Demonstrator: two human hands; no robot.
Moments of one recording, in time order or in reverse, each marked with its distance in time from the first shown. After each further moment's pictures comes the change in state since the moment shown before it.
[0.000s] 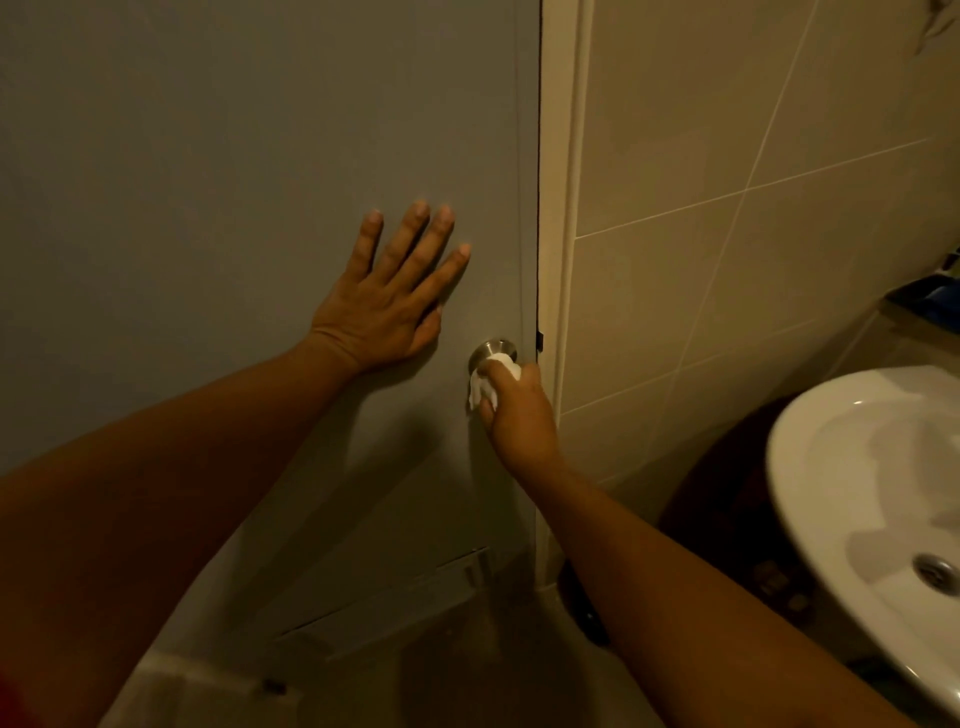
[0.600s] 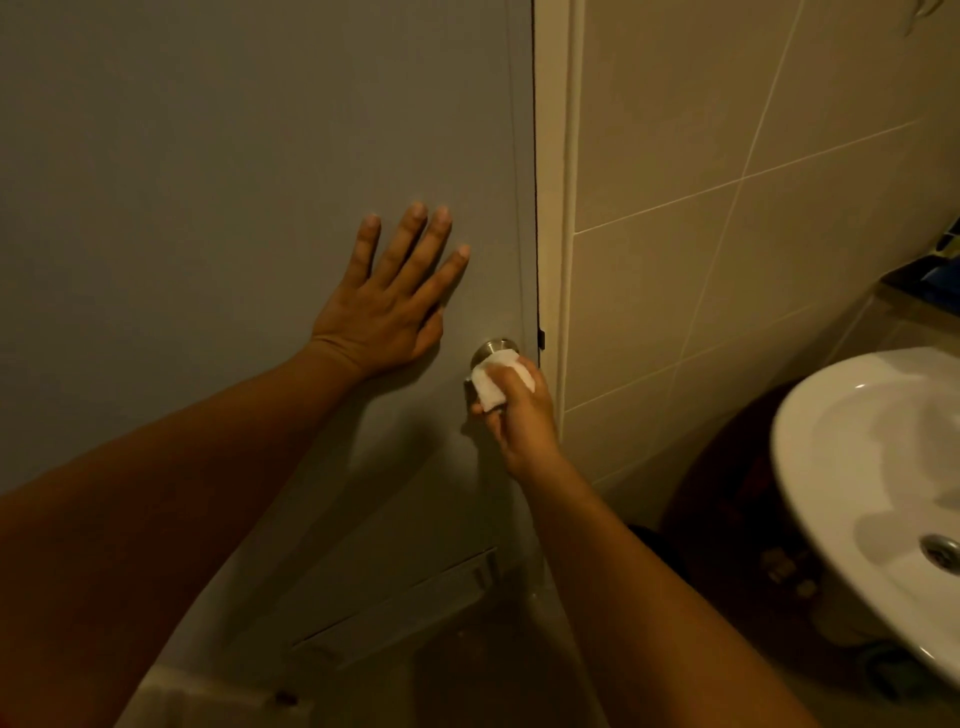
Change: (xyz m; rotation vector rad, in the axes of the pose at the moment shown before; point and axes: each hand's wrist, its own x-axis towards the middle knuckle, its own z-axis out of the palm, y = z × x) left_hand -0.001 0.000 0.002 -0.005 -0.009 0.009; right_hand 0.010 -0.022 0.008 1.386 0.113 0.682
